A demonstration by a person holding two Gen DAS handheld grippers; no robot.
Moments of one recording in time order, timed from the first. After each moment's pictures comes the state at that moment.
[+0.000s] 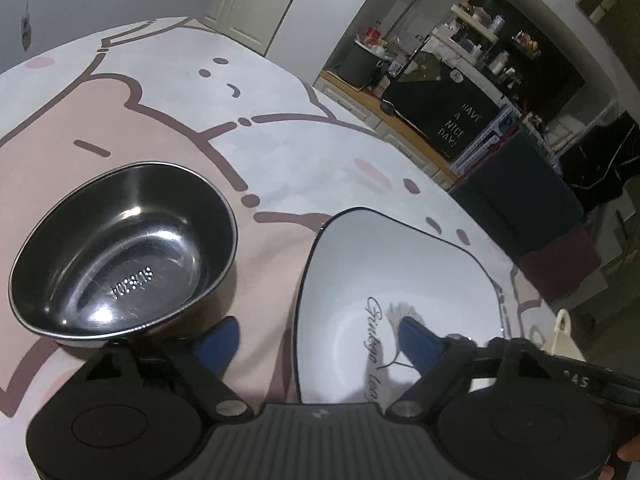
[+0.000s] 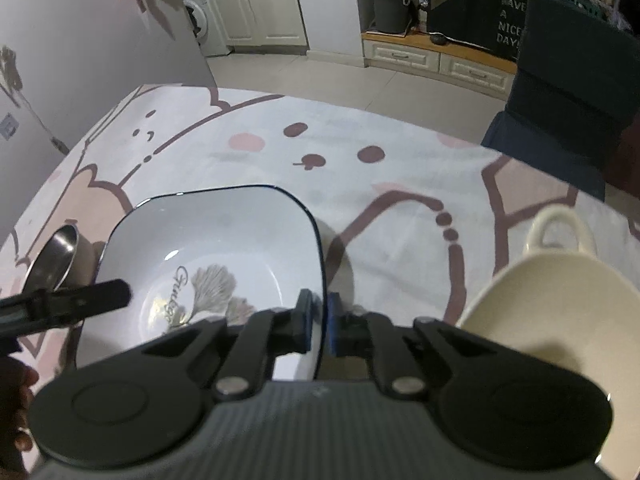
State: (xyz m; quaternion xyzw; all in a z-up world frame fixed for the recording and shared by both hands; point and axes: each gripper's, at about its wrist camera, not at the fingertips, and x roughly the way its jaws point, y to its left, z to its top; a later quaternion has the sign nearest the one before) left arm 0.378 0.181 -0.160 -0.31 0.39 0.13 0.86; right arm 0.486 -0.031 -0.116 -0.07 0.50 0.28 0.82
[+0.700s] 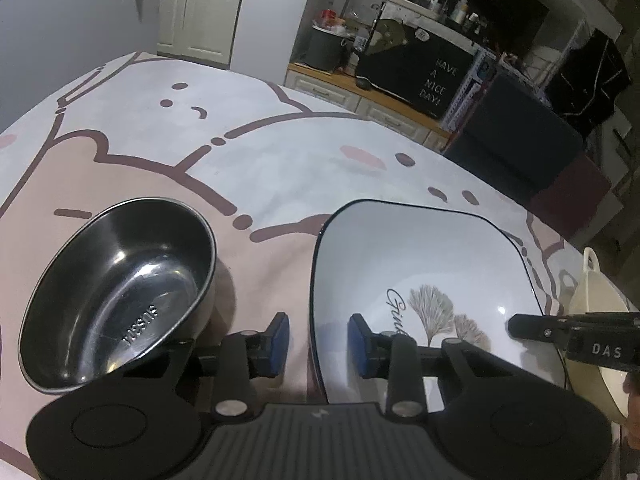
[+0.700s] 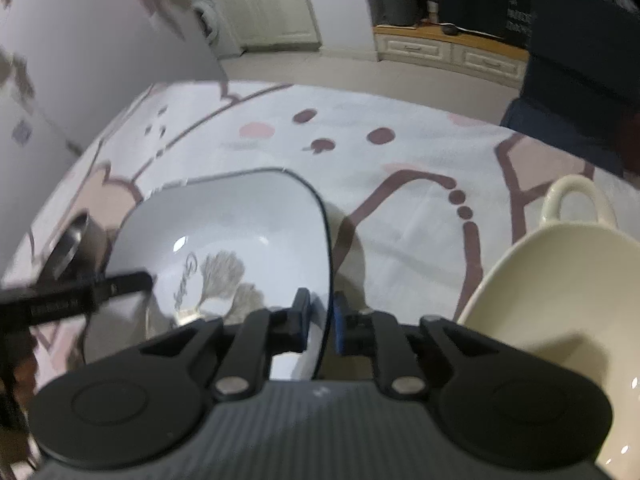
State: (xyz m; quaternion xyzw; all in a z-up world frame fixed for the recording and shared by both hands) left arm 0.391 0.180 -0.158 -0.20 0.43 0.10 0.88; right arm 0.483 -0.038 -0.128 -0.06 0.51 0.31 0.80
